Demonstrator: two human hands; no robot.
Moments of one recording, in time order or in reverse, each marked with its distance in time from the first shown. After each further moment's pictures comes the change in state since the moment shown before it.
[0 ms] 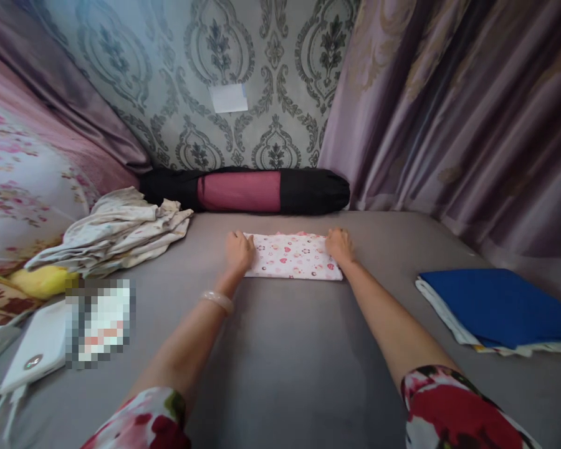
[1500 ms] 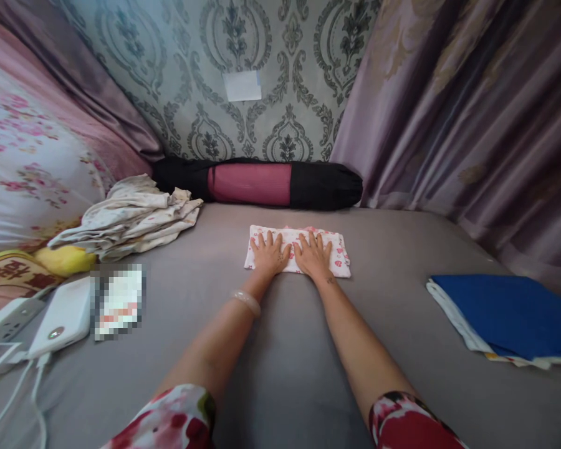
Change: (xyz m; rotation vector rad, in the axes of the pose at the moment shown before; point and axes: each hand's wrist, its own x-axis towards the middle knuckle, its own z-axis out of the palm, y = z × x) left_hand -0.047 0.037 0.023 0.043 -0.171 0.229; right_hand -0.065 -0.051 0.048 -0.081 -0.061 -0.362
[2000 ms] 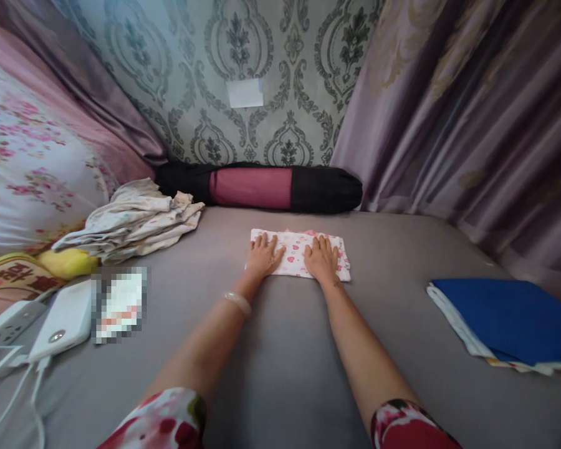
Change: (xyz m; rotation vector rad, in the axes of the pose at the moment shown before) left_hand 0.006 -0.030 -0.002 0.010 0.007 0.098; right_hand 0.007 0.018 0.007 0.006 0.058 0.121
